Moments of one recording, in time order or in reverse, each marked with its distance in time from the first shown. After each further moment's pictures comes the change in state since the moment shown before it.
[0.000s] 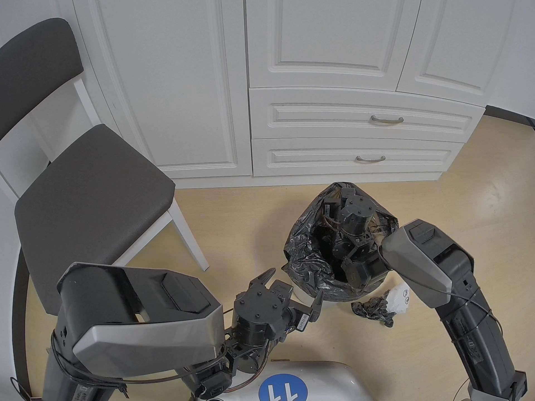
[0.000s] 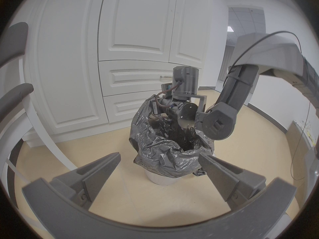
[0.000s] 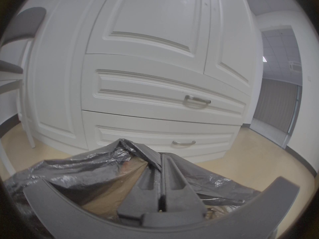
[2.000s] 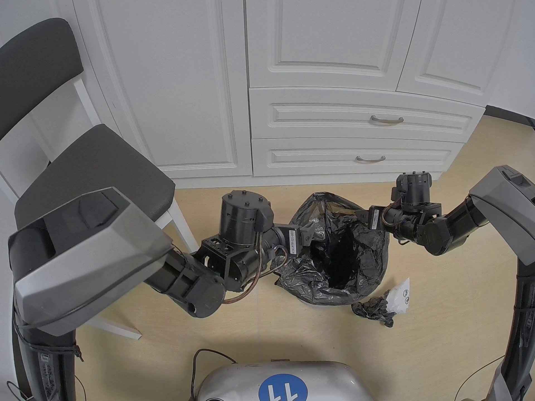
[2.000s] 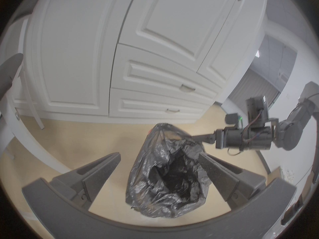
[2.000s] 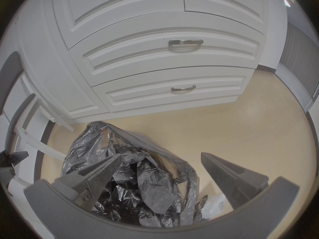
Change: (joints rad) left arm 0.194 -0.155 -0.409 0.637 -0.226 -0.315; right arm -0.182 -0.534 0.530 0.673 0.481 0.417
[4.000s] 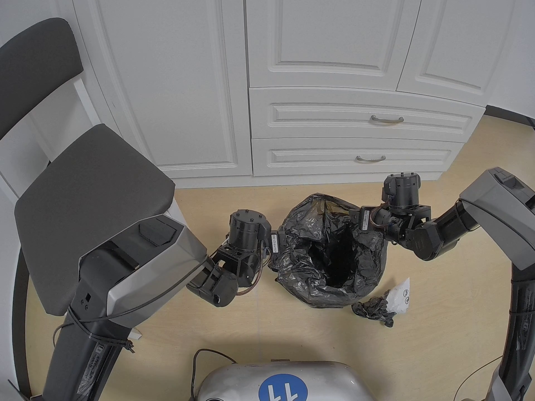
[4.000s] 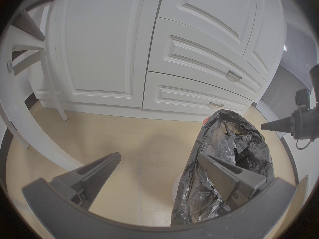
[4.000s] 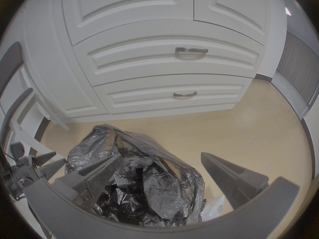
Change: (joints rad) left arm 0.103 0.335 -0.306 0.015 0.207 0.002; right arm 0.058 0.020 -0.013 -0.042 -0.130 -0.036
